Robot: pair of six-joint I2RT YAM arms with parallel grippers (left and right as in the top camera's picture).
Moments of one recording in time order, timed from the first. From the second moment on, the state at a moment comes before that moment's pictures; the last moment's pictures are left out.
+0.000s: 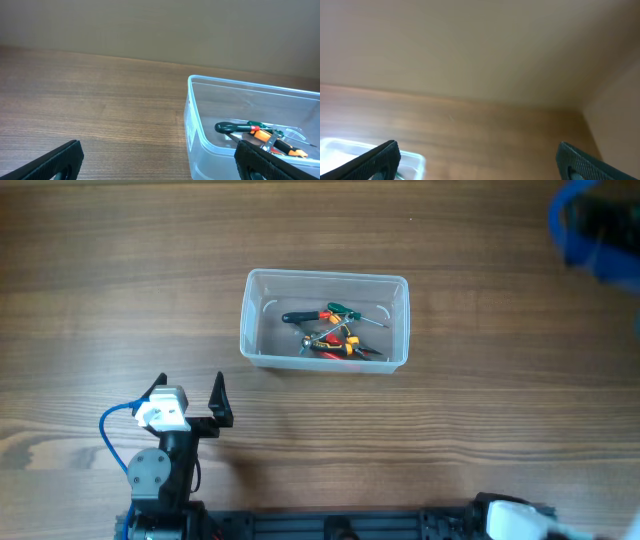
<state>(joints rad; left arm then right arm) -0.02 0.02 0.06 -0.17 0.03 -0.14 -0.15 1.33 2.15 -1.18 -0.18 -0.19</state>
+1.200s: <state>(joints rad) -0.02 0.02 0.06 -0.17 0.02 -0.14 0.02 0.52 1.36 -1.55 -0.05 -0.22</state>
